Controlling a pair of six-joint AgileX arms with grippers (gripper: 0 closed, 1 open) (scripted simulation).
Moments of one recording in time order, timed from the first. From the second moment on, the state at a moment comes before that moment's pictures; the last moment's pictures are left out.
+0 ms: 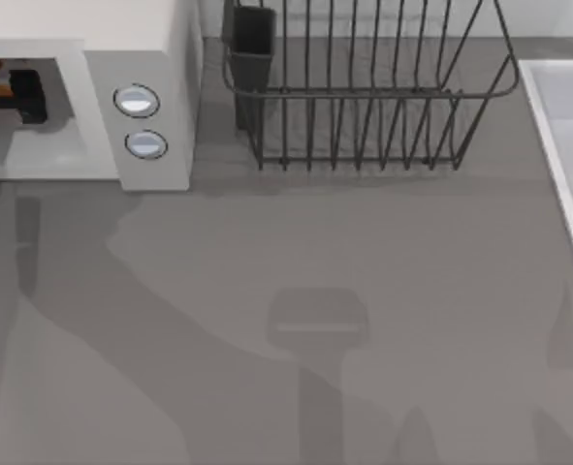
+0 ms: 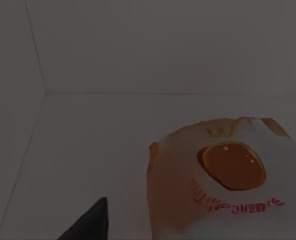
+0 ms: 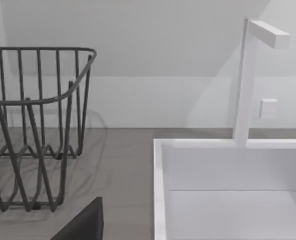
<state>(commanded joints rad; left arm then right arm) 0.12 2.50 1.57 0.58 0.16 0.06 0.00 0.00 0.00 0.00 0.00 0.00</state>
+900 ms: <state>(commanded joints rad) 0.25 2.01 0.64 0.97 0.26 0.10 0.00 0.00 0.00 0.00 0.00 0.00</state>
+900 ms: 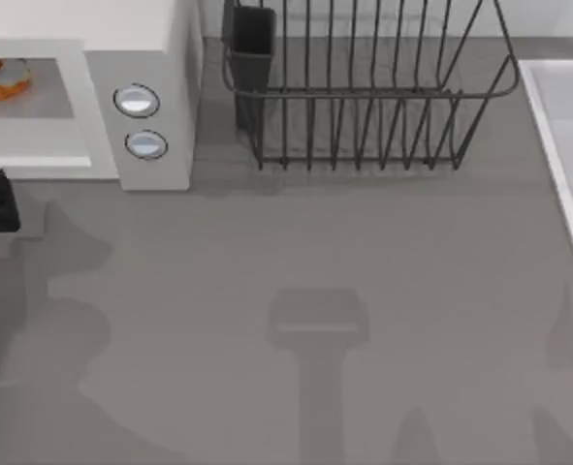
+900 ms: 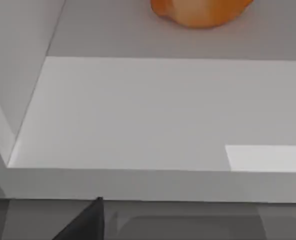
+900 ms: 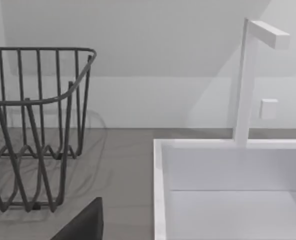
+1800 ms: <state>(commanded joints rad) 0.30 1.80 0.45 0.98 0.30 0.12 0.00 0.00 0.00 0.00 0.00 0.00</state>
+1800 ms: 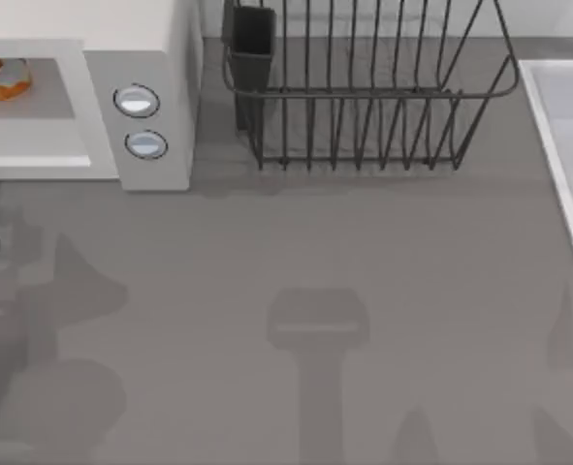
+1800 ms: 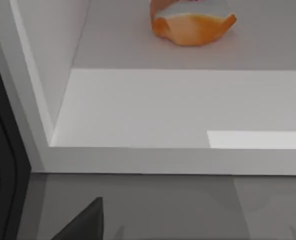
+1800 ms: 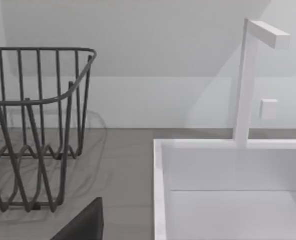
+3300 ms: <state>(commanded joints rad) 0.20 0.92 0.36 0.33 0.20 0.08 0.00 0.00 0.00 0.00 0.00 0.00</state>
